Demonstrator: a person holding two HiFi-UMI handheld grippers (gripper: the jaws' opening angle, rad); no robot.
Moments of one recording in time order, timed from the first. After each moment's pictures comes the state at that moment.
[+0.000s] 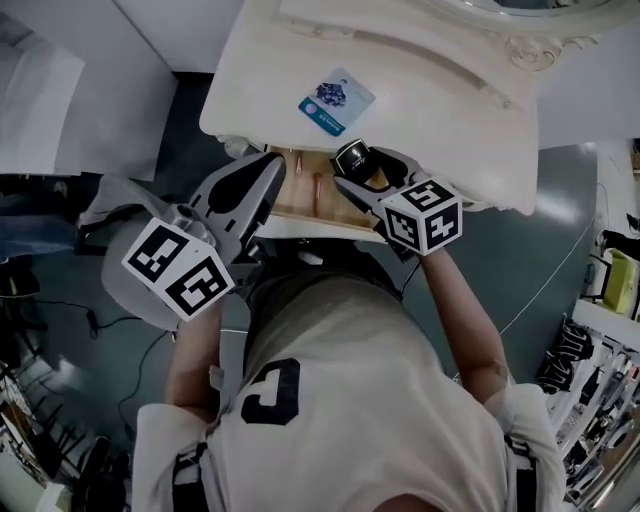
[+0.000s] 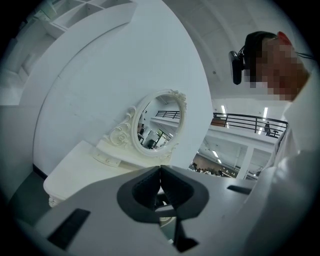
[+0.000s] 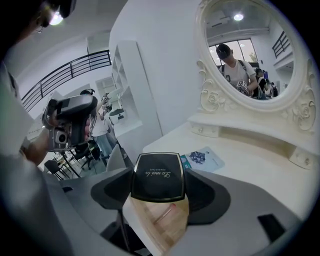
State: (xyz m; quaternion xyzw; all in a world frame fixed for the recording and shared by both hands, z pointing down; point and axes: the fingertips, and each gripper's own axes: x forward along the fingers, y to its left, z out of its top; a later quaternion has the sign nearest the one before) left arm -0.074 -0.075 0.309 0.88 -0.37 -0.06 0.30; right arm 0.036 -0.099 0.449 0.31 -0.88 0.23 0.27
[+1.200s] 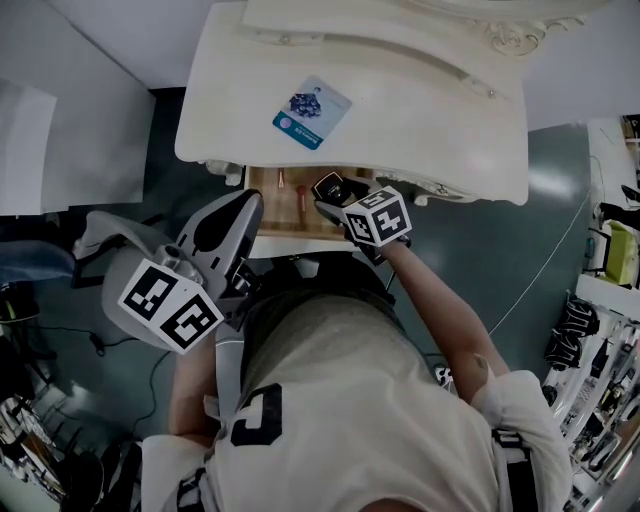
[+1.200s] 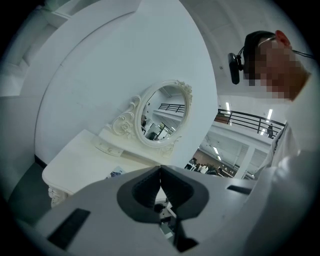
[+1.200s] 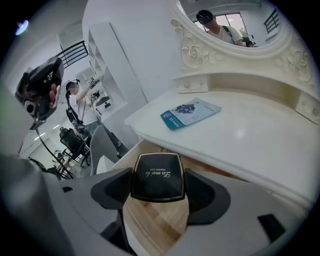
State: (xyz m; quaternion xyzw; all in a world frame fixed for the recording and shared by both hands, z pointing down) left arm -0.065 -0.086 0.340 0.87 -0.36 -0.03 0.34; right arm 0.056 -0.094 0.592 0.31 -0.83 0.33 0.33
